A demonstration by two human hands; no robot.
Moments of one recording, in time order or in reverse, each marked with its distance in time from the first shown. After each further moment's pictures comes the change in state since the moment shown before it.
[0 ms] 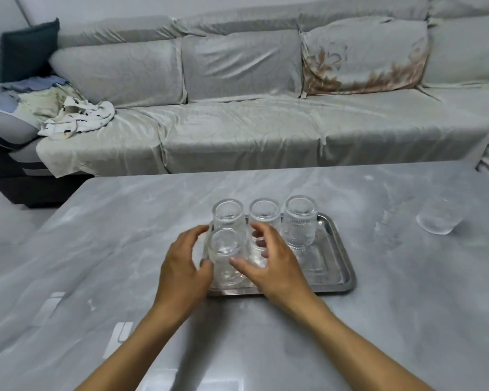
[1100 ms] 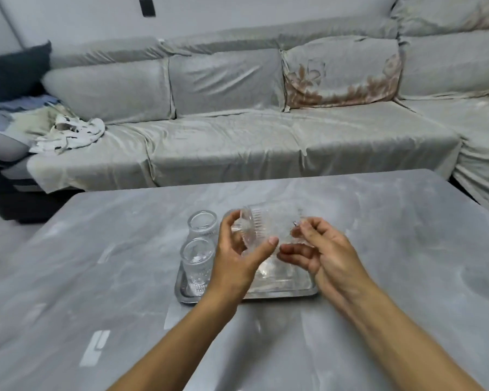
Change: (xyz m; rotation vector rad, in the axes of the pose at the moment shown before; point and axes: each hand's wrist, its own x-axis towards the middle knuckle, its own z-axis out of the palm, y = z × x) left_hand -0.013 0.116 0.076 -0.745 -0.215 -0.141; right_hand -0.020 -0.004 -0.137 1.096 0.161 0.388
